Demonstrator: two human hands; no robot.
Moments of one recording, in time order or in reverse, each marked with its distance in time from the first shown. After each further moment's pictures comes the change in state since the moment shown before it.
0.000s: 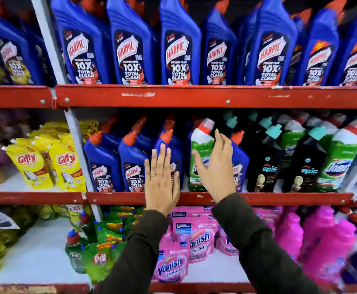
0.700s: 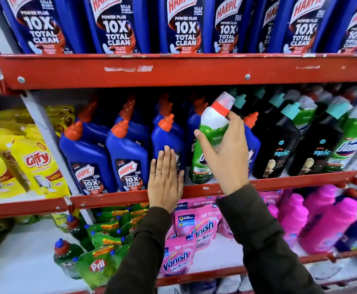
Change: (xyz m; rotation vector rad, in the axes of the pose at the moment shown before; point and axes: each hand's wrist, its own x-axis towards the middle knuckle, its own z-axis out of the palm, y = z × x) left_hand -0.016 -0.035 0.067 0.021 0.042 0.125; right_hand 0.018 -0.008 0.020 0.049 0.190 0.076
